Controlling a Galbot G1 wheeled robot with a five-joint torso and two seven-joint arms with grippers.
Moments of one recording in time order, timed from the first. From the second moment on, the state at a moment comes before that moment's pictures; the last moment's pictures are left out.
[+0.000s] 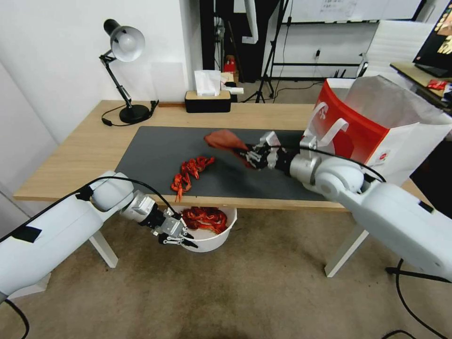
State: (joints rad) left arm 0.54 -0.66 0.24 -1.63 -0.16 -0.12 1.33; right arm -0.27 0.79 -0.42 1.62 0.91 -0.27 -0.20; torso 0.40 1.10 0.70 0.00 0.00
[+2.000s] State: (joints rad) left arm 0.64 -0.59 0.10 -1.63 -0.16 -0.18 1.36; right arm 0.00 1.12 -0.99 1.31 0.94 -0.03 -0.18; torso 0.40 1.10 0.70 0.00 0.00
